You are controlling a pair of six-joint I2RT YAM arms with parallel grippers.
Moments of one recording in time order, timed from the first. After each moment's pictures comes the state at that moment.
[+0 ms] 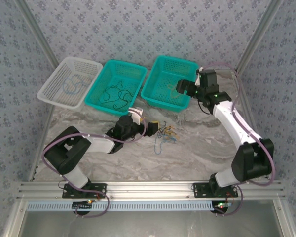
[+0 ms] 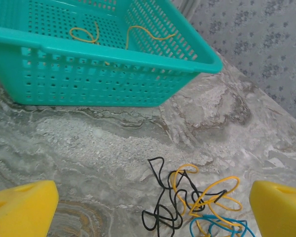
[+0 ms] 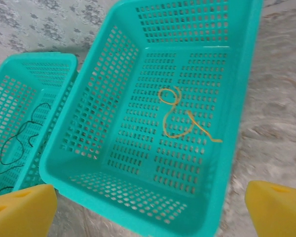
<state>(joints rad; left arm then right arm) -0.76 1.63 0.59 0.75 0.08 -0.43 0.23 1.45 1.24 -0.41 -0.06 0.42</state>
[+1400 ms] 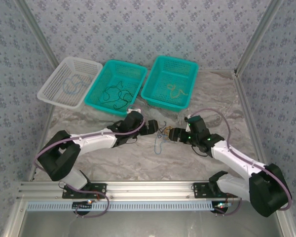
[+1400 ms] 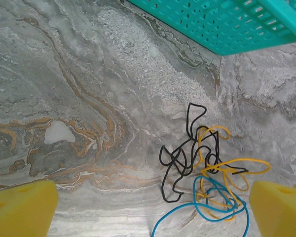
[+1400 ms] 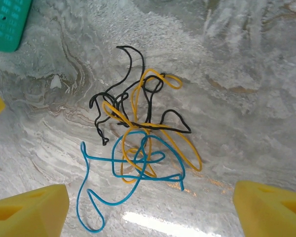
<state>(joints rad) -0.83 1.55 0.81 0.04 -0.06 -0.85 0.51 1.10 0.53 -0.24 -0.13 0.59</state>
